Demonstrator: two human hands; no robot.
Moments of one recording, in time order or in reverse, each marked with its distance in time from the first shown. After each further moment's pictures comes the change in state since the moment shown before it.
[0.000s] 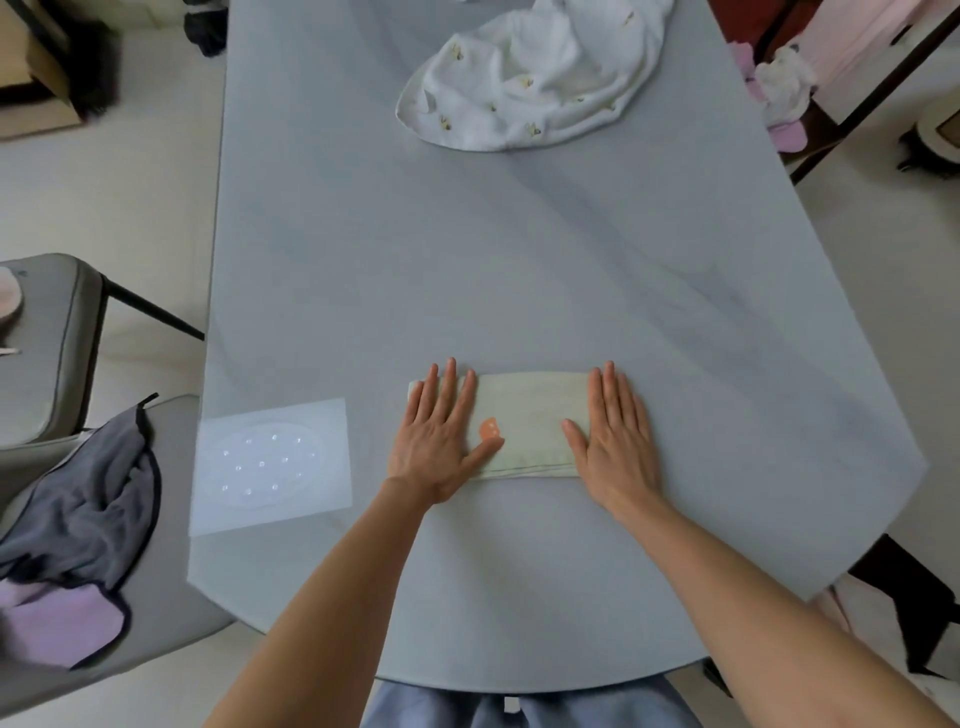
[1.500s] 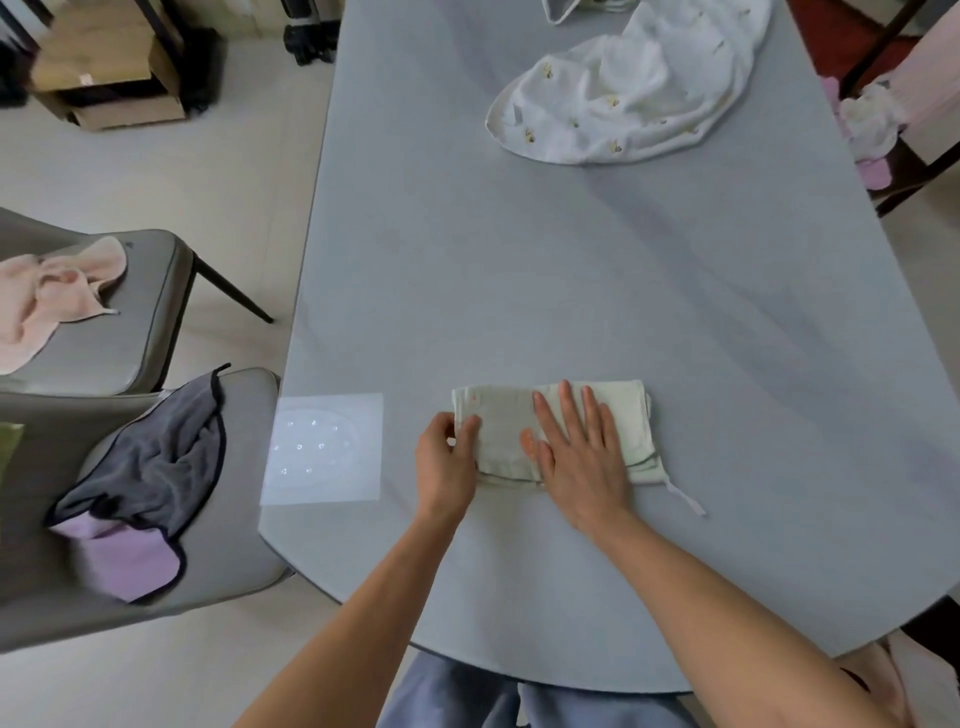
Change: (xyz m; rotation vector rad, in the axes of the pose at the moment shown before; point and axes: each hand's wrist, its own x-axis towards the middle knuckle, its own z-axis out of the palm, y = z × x) left_hand -0.060 0.001 -0.036 -1.218 0.405 -0.636; right_hand -0.015 -0.083 0.018 -0.051 -0.001 -0.295
